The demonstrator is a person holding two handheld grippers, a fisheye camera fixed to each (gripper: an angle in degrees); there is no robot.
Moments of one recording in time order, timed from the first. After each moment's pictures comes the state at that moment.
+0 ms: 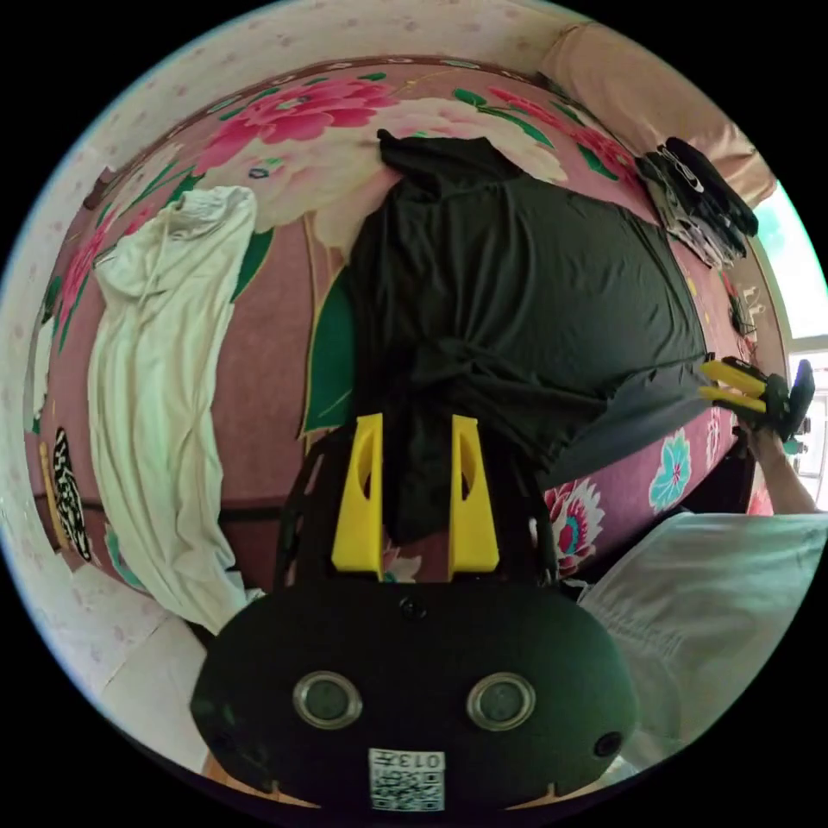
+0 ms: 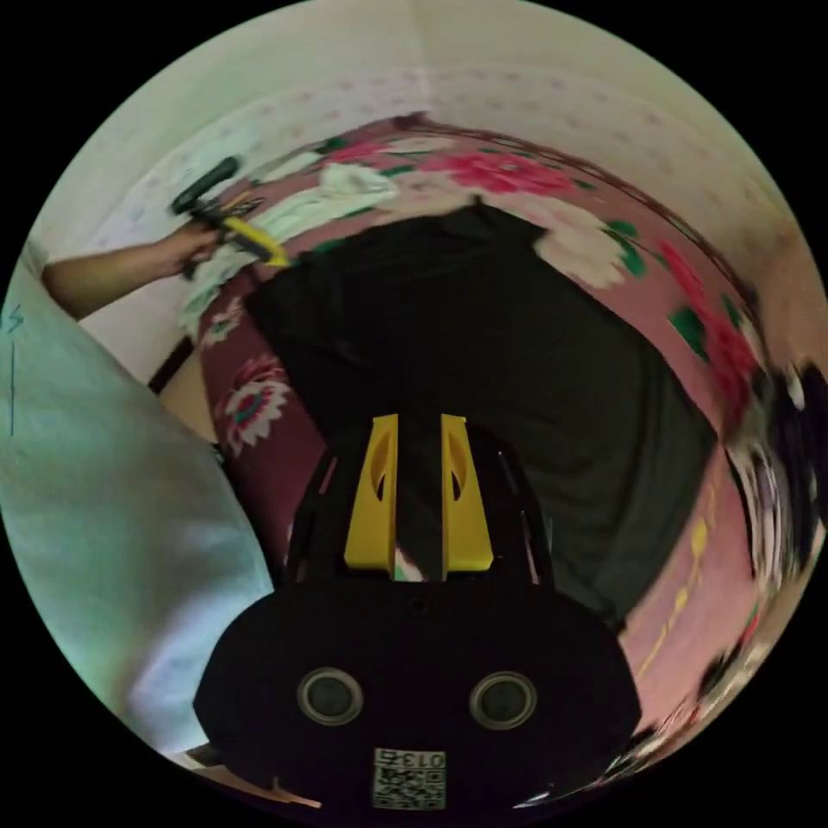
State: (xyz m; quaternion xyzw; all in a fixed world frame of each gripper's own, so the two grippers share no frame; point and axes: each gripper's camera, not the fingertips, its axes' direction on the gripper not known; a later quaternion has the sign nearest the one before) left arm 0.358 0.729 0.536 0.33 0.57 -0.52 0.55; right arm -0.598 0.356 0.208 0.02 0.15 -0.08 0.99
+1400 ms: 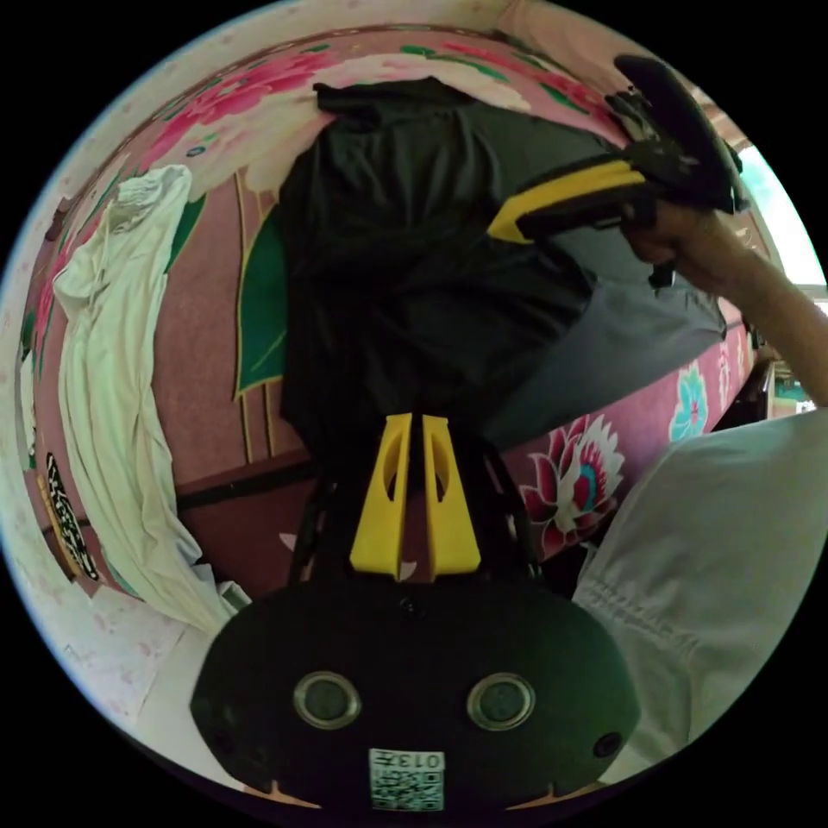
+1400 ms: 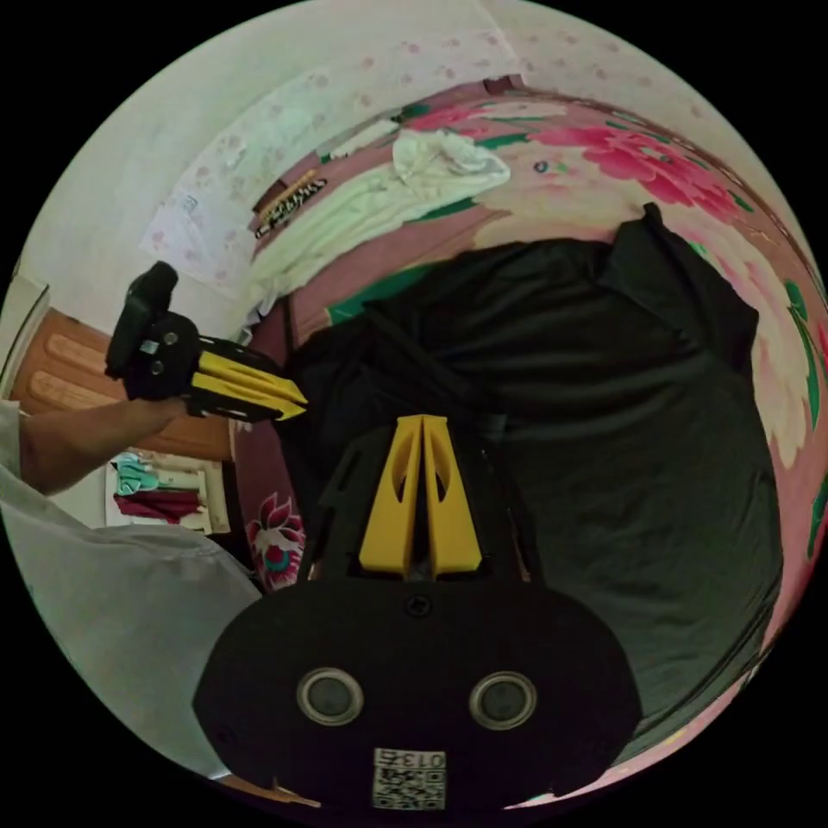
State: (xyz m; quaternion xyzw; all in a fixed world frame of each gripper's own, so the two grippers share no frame) left arm 0.414 0.661 0.498 0.33 0.58 -0.45 0.59; right arm -0.643 0.126 0.451 -0.05 -0.03 -0.16 0.98
